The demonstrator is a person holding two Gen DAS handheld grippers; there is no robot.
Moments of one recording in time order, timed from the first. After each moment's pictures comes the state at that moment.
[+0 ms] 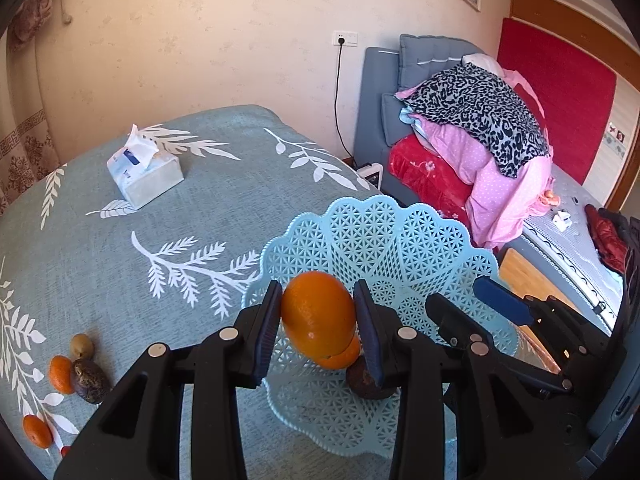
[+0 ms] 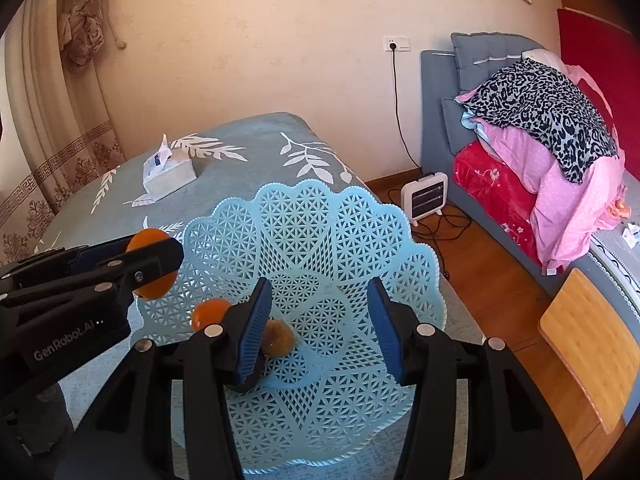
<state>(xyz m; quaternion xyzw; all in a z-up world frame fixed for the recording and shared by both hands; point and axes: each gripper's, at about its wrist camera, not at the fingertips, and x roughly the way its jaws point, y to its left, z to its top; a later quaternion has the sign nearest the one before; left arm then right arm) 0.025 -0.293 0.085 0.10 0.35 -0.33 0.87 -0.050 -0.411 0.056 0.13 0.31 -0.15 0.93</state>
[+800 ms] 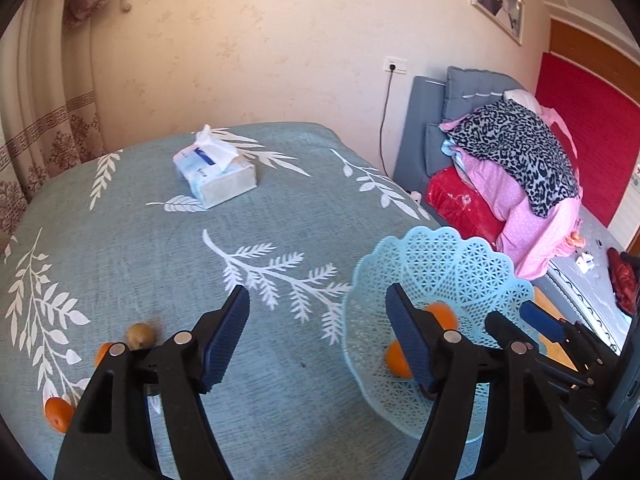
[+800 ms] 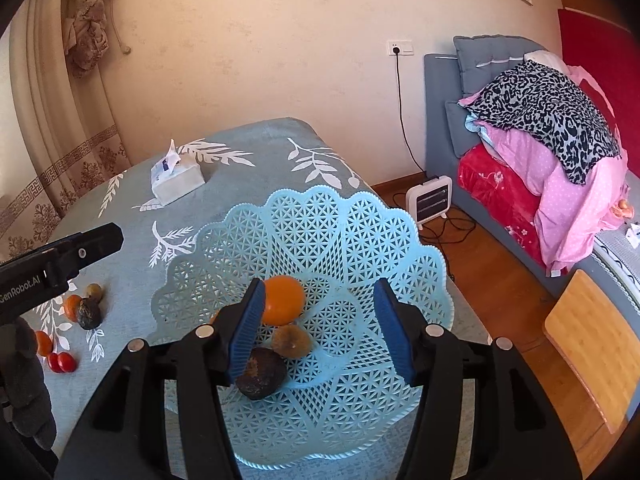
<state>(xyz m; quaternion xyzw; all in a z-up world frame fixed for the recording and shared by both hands) 0.042 -0.226 0.102 0.05 0.33 -0.26 0.91 -0.053 -0.404 0.062 0.13 0.30 -0.14 0.93</state>
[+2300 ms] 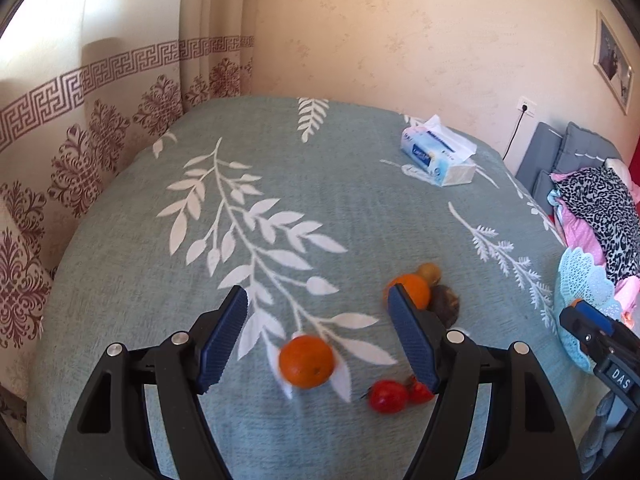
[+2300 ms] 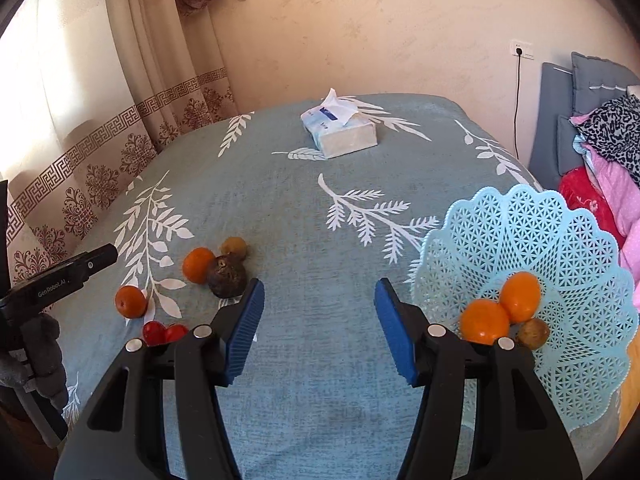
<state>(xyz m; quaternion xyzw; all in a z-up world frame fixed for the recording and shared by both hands) 0.049 0.024 0.075 -0.03 0.37 -0.07 0.93 0.004 -0.250 0.069 0.08 0.35 0.04 0.93</state>
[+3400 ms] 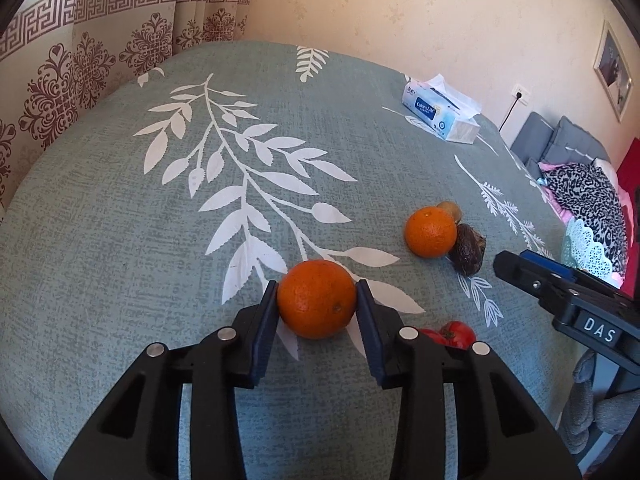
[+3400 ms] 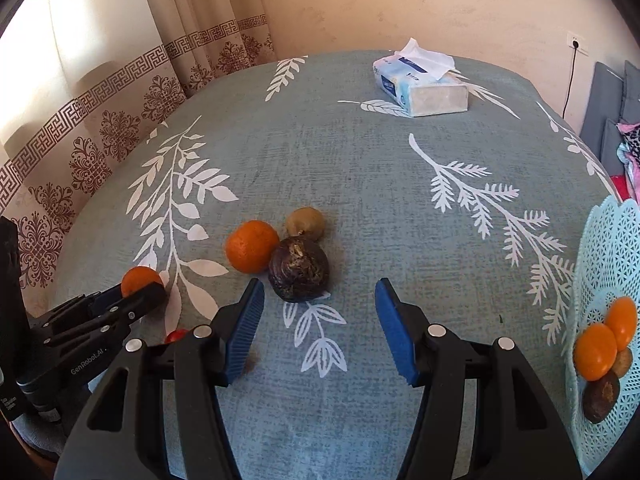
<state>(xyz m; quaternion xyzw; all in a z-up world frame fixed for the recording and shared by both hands) 0.048 0.037 0.017 -0.07 0.41 -0.11 0.90 0.065 -0.175 0.035 0.05 0.42 0.11 0.90</state>
